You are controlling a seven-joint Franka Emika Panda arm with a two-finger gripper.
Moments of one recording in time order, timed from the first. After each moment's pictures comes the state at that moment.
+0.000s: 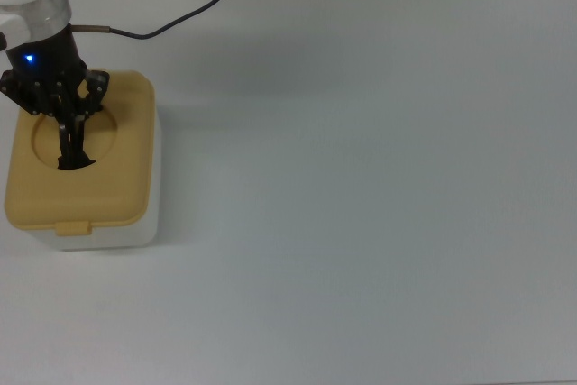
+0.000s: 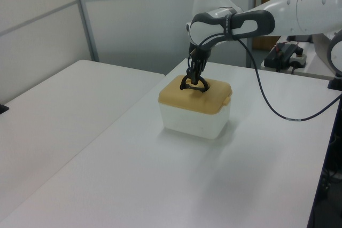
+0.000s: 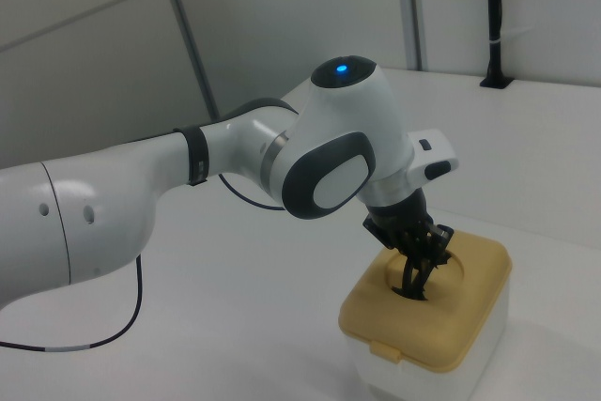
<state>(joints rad) -0.26 0.31 0.00 -1.56 0.02 2.10 -0.35</state>
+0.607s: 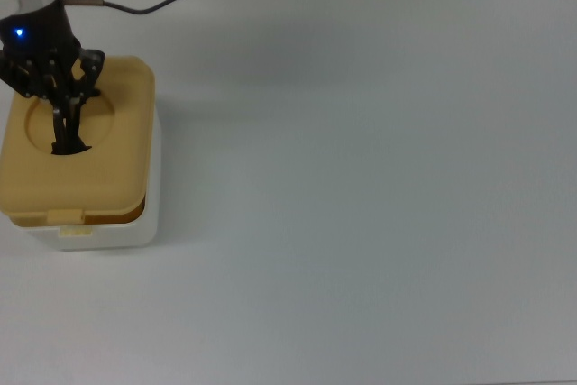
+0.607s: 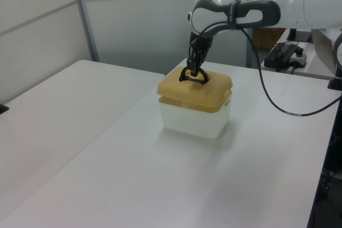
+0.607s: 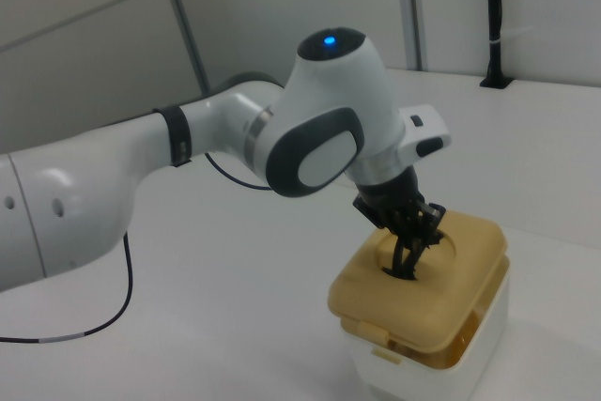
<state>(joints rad) -0.26 0.27 0.00 -1.52 0.06 2.04 -0.37</state>
